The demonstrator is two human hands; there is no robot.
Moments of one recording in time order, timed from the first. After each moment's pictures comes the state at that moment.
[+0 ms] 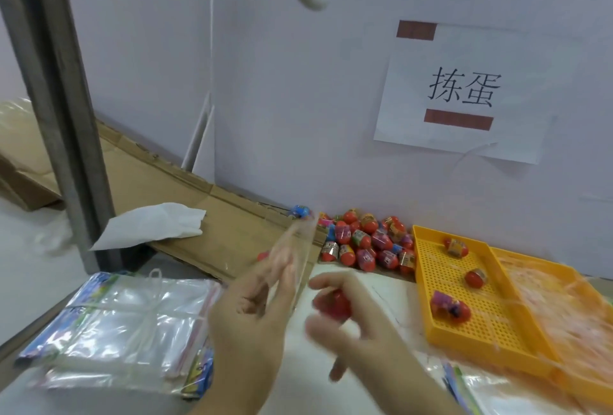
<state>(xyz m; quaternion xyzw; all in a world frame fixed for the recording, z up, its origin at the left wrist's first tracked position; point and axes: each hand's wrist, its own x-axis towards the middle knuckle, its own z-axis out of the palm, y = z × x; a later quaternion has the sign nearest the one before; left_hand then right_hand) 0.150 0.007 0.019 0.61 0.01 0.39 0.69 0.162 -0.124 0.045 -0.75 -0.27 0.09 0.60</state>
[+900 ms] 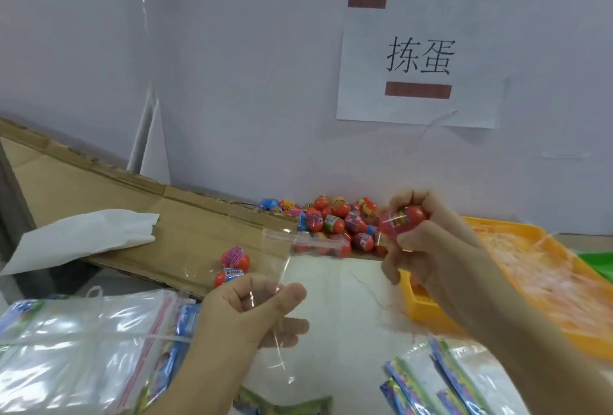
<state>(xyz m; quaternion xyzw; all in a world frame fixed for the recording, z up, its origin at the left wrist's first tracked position) 0.173 0.018 0.007 0.59 0.05 0.06 0.80 0.195 -0.181 0.092 -0.64 -0.16 0.02 0.75</state>
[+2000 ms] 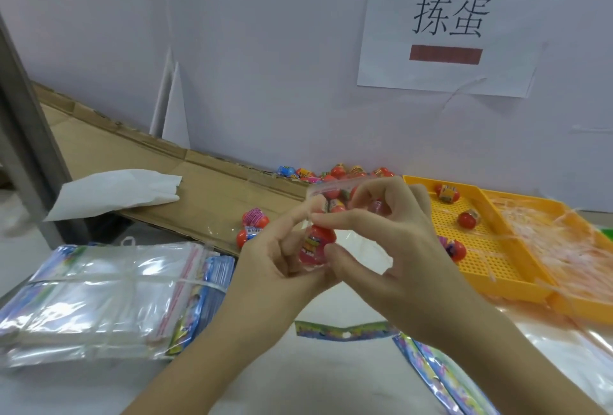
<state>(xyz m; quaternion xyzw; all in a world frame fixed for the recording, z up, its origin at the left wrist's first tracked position) 0.155 0.007 0.014 0.64 -0.16 0.11 0.75 0.167 -0.149 0.056 -0.87 -0.32 -0.24 0.28</state>
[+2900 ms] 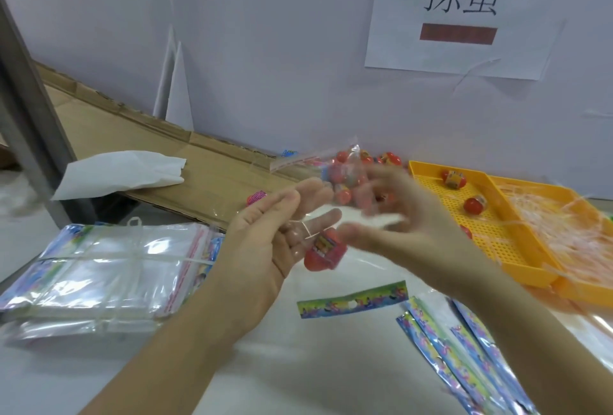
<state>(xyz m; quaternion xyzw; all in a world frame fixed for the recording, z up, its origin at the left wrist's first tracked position) 0.163 0.017 0.023 0.45 -0.06 0.02 0.89 0.185 -0.161 0.056 -0.84 -0.23 -0.04 0.49</state>
